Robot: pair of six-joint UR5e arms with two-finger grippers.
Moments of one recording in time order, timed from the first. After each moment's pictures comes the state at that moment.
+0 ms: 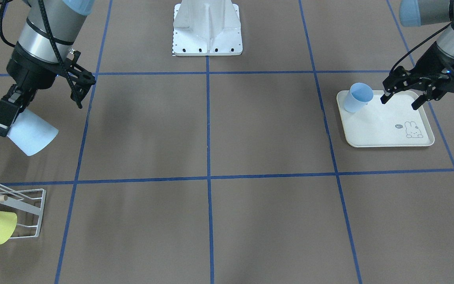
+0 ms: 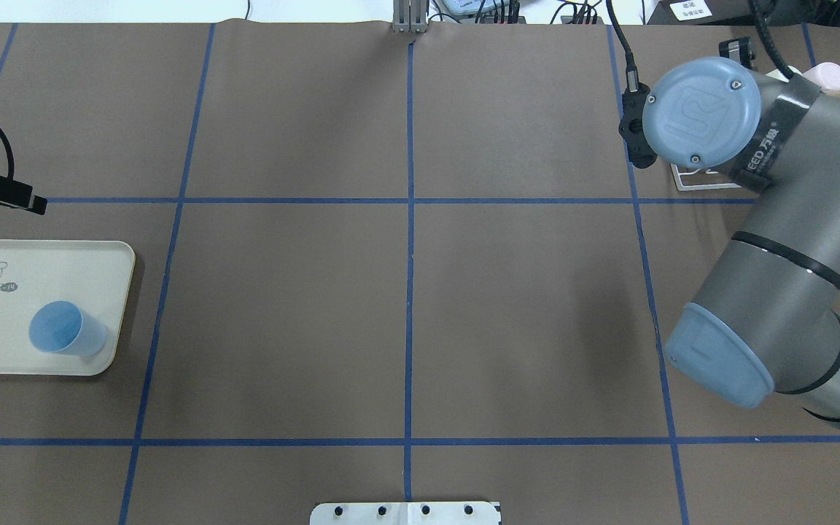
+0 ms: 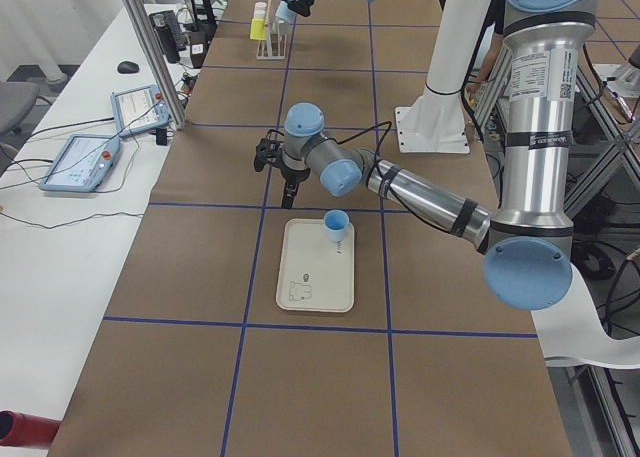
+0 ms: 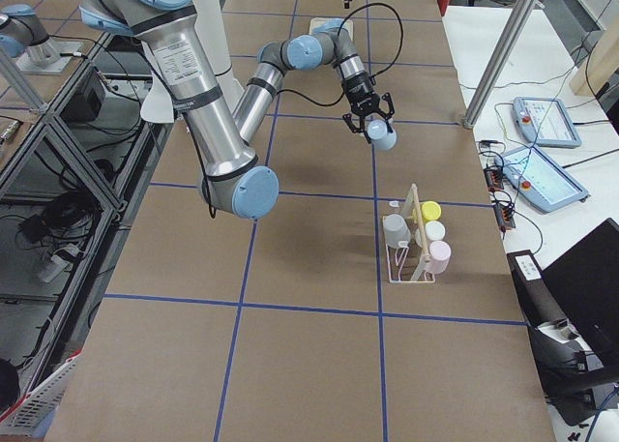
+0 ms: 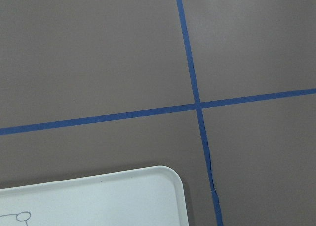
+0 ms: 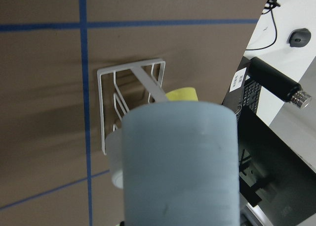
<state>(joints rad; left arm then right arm) -1.10 -1.56 -1.98 -1.94 -2.24 -0.70 0.74 -1.11 2.09 -2.25 1.15 -0.60</state>
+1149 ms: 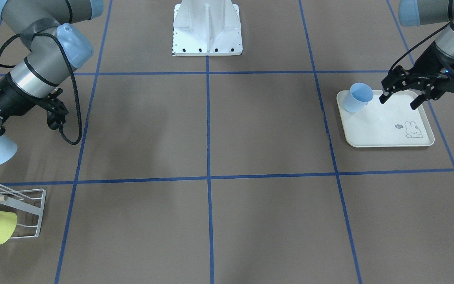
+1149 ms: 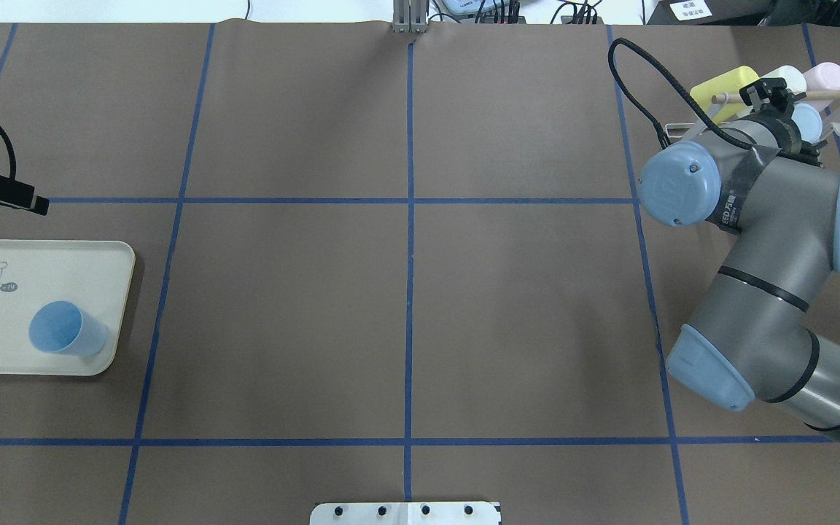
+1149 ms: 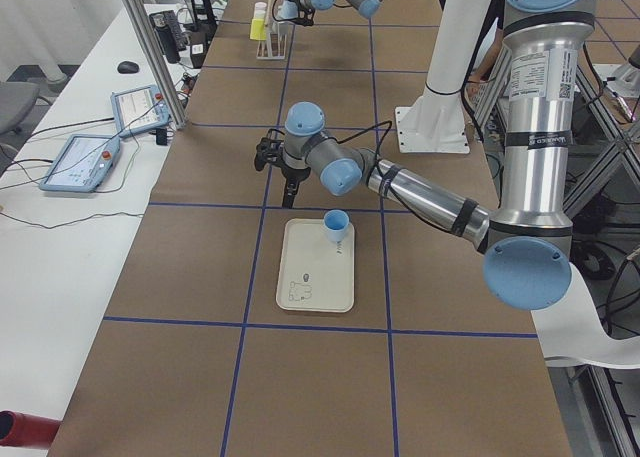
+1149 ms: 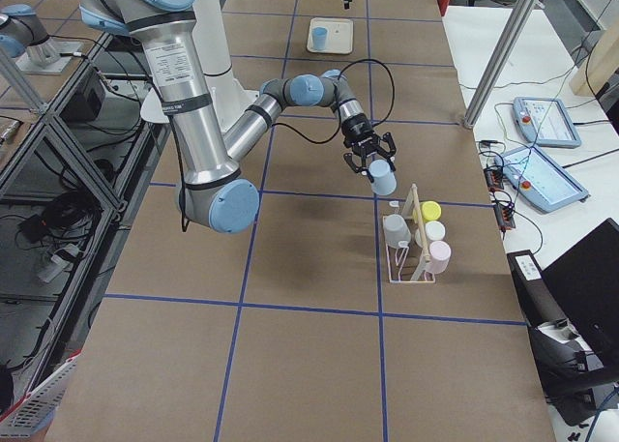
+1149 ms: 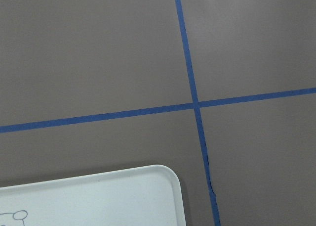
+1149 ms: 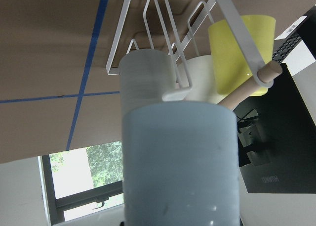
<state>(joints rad) -1.09 -1.56 -1.98 -1.94 -2.24 -0.71 0.70 -1.22 1.95 -2.24 0.93 -0.72</state>
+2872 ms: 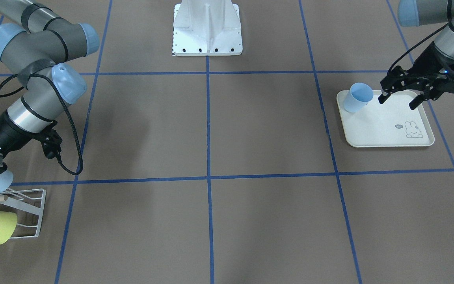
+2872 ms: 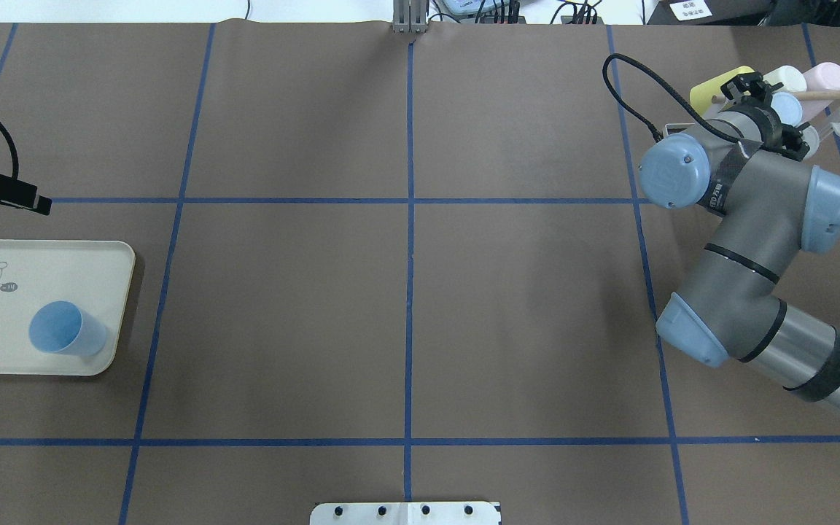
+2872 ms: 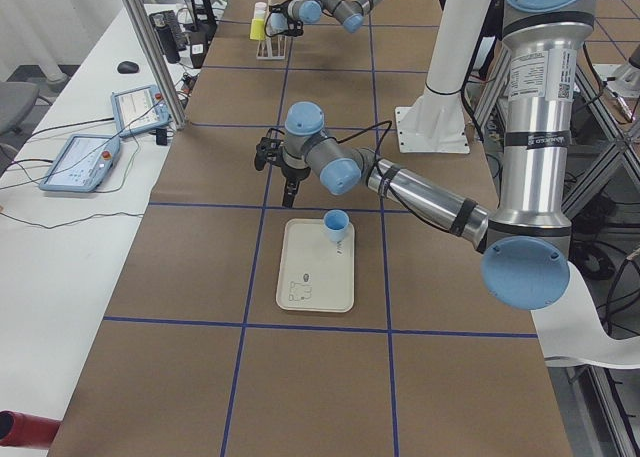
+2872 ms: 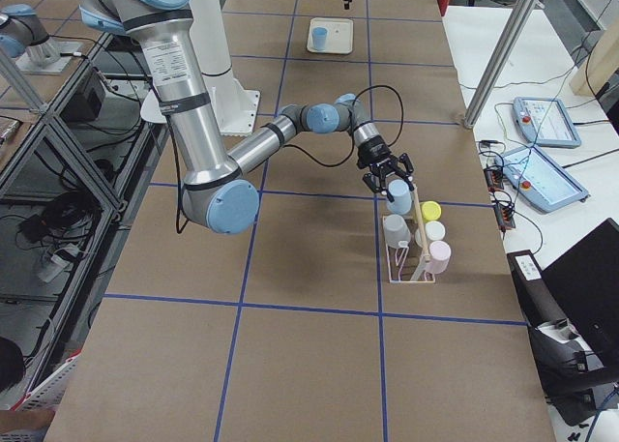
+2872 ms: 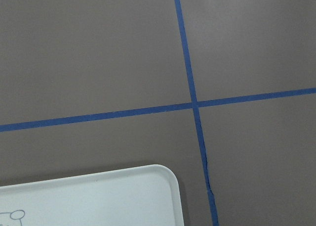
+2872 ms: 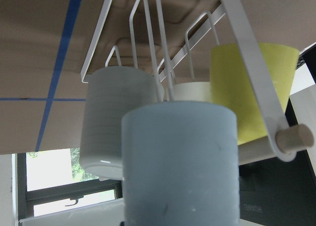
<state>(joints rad) -1.09 -1.56 -1.98 -1.94 -2.24 -0.72 0.75 -1.22 1.75 -1.97 0.91 -0.90</state>
